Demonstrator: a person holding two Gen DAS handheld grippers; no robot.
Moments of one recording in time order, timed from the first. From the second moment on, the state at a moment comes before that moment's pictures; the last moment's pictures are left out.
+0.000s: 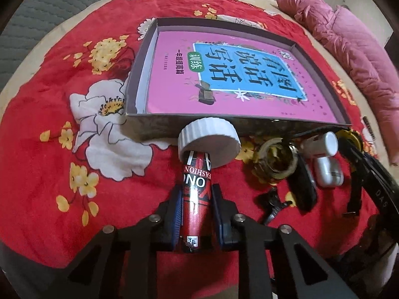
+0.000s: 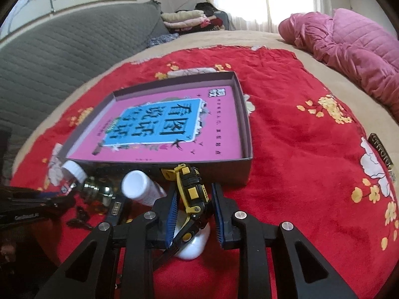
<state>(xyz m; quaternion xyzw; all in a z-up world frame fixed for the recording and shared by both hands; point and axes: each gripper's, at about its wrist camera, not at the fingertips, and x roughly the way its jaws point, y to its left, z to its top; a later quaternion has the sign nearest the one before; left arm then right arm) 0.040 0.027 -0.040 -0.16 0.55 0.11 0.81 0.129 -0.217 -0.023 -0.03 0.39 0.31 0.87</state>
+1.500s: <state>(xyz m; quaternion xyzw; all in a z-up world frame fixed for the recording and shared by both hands) 0.054 0.036 0.016 -0.14 0.43 0.12 0.88 0.153 -0.224 0.018 0.11 0.32 0.29 0.89</state>
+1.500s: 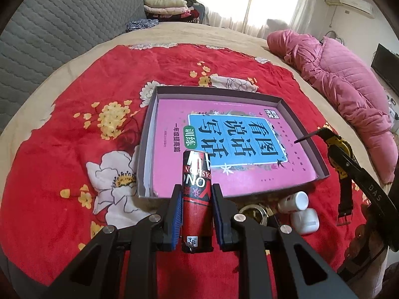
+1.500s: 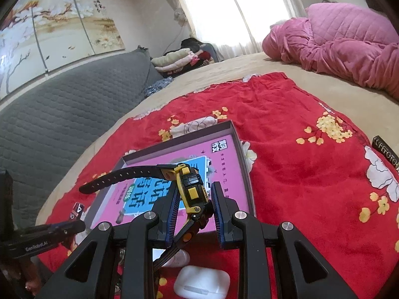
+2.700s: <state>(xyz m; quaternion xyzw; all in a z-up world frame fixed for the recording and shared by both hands) 0.088 0.045 -0.011 -0.12 0.46 0.14 0.87 0.205 -0.196 -0.017 0.09 0.38 0.20 0.90</state>
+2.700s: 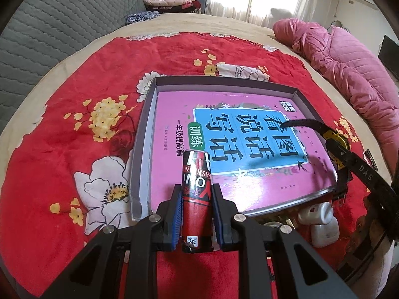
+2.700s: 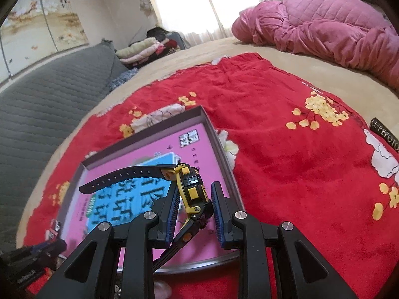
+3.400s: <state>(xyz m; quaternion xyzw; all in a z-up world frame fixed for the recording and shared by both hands) 0.104 0.049 -0.020 -0.13 0.48 0.14 0.86 0.208 -0.179 -0.023 -0.01 0.39 0.17 0.91</state>
